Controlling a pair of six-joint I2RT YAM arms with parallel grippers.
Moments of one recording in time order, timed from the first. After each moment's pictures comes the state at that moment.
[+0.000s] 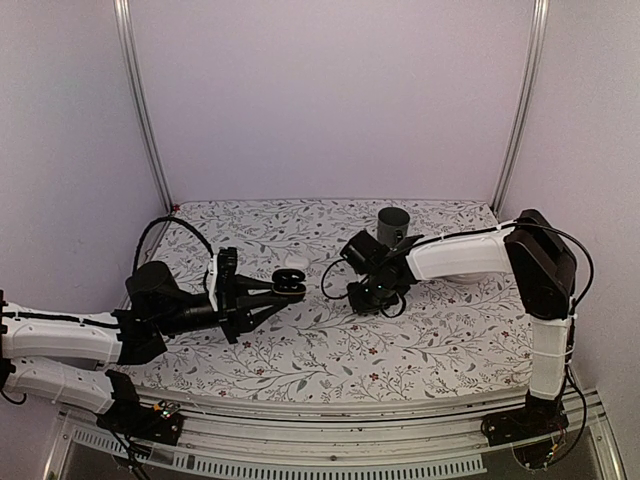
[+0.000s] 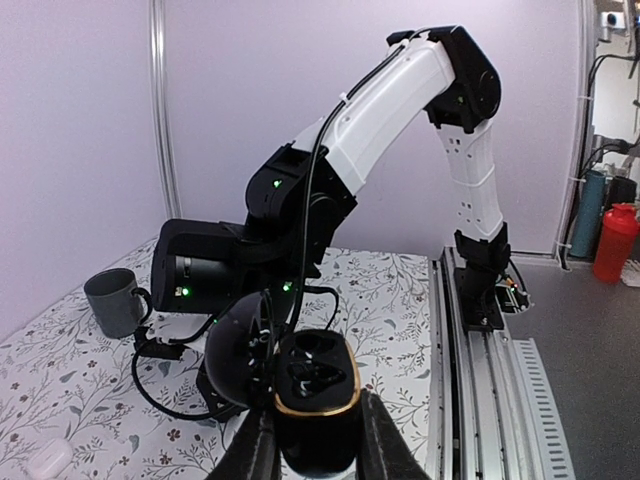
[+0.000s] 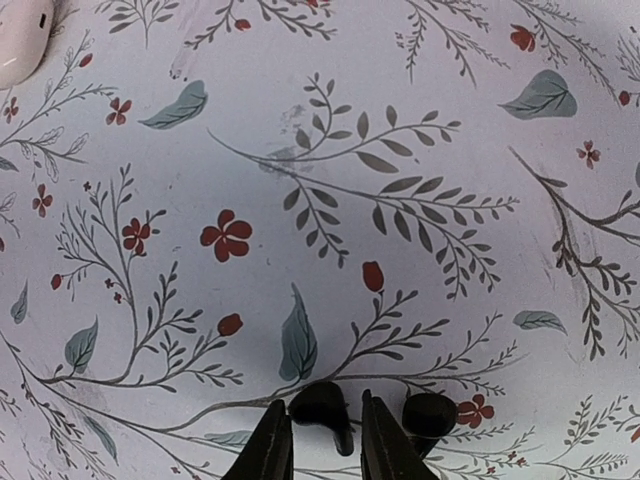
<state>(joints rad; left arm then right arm) -0.90 1.06 0.38 0.75 0.38 -0.01 0.87 2.03 1.38 -0.52 0.17 0.55</state>
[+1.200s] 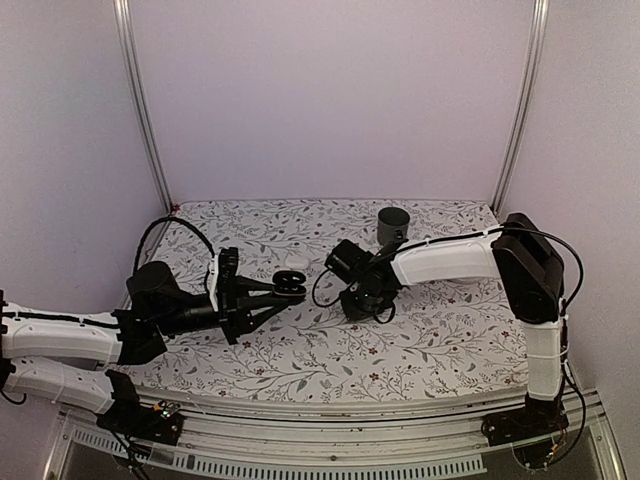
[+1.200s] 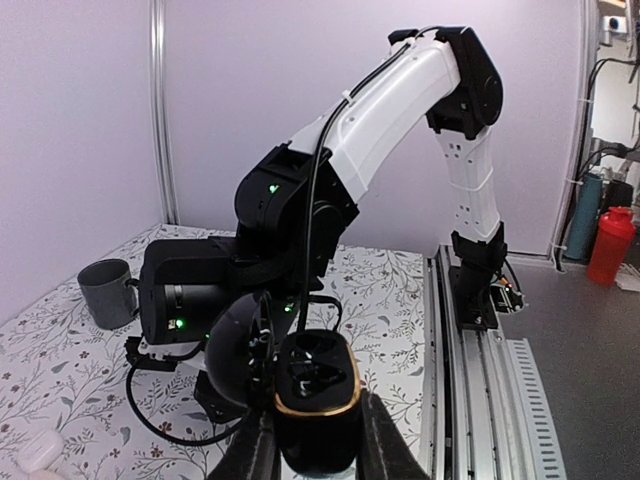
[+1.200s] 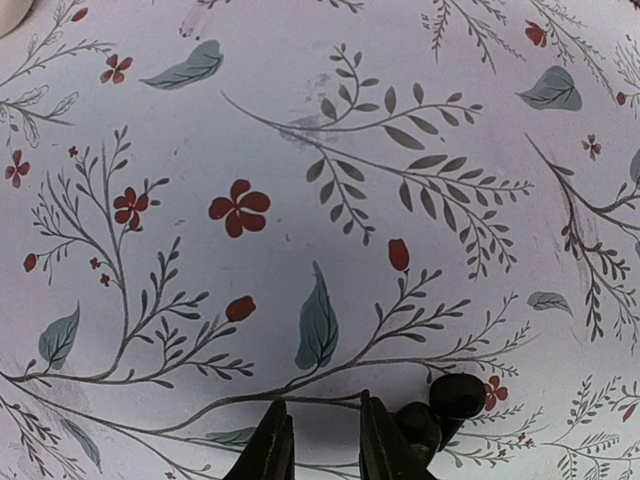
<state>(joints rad) -0.90 1.06 0.38 0.74 0.39 -0.04 0.93 2.10 1.47 -0.62 0.28 0.56</state>
